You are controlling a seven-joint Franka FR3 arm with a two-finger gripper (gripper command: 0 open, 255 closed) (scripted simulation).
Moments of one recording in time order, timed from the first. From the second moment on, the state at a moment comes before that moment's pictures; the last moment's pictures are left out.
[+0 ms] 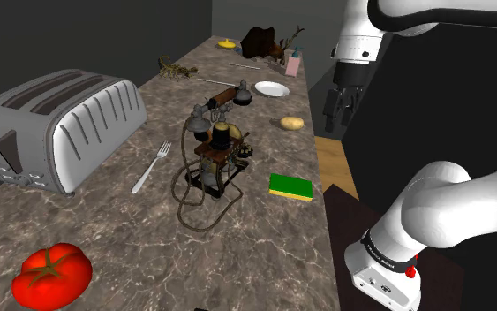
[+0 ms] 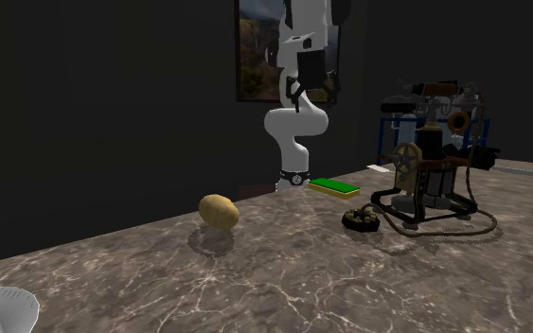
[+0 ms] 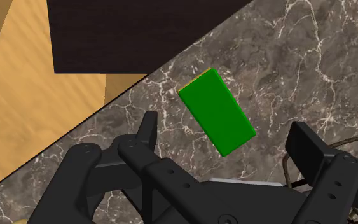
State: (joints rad) arm 0.01 -0.74 -0.07 -2.43 0.08 1.47 0.01
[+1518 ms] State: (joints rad) arm 0.00 -0.11 -0.35 -2.20 -0.06 1.93 -0.60
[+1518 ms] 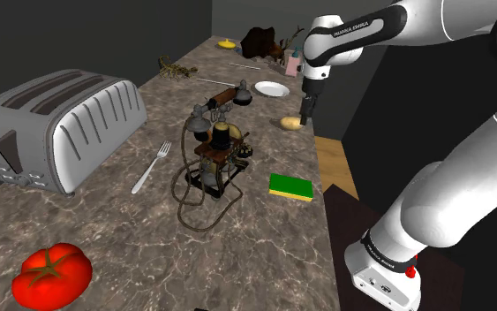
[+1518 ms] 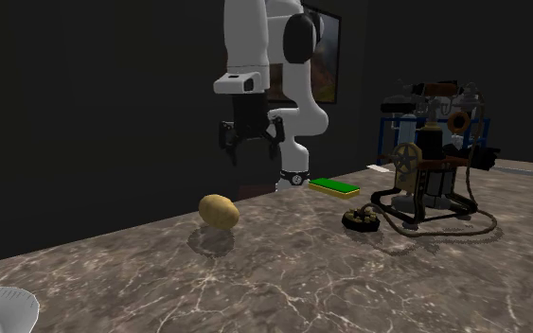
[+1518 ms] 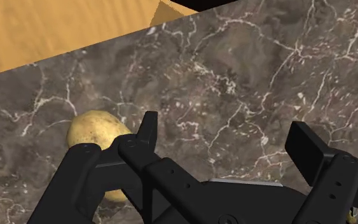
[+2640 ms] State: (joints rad) arm -0.06 0.32 -0.37 -1.91 0.08 2.10 -0.90
